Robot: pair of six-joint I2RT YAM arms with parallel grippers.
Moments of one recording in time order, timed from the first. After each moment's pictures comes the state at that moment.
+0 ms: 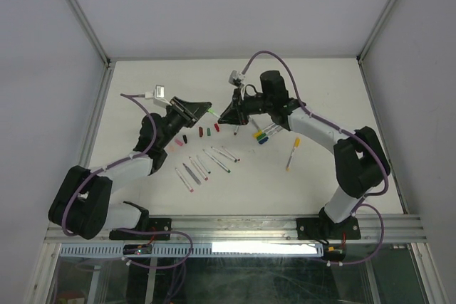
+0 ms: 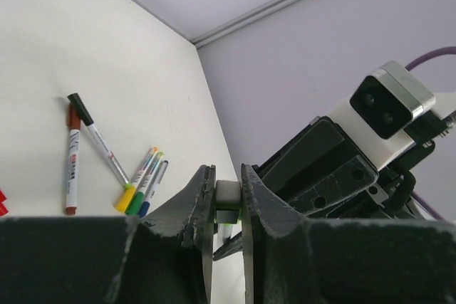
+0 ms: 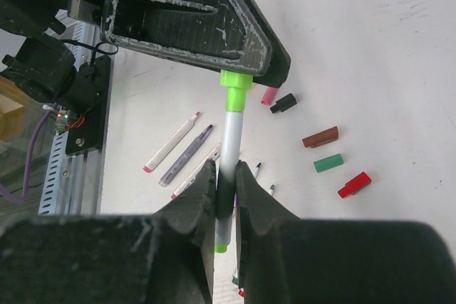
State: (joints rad) left arm -0.39 1.32 0.50 0.95 0.21 -1.12; right arm 0.55 1.67 1.16 0.06 -0.95 -0.03
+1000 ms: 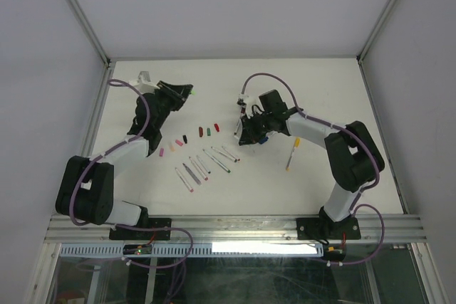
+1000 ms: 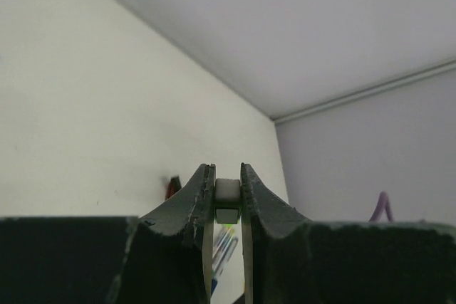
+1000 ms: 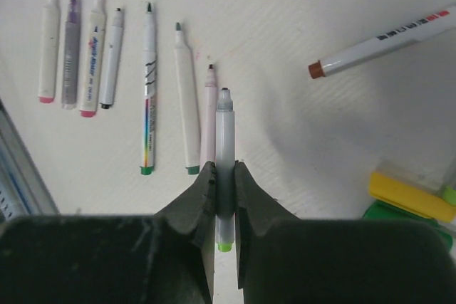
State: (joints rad) left arm -0.24 1.38 0.68 0.72 0.06 -1.02; right arm 0.54 1.73 1.06 -0.25 -0.62 -0.03
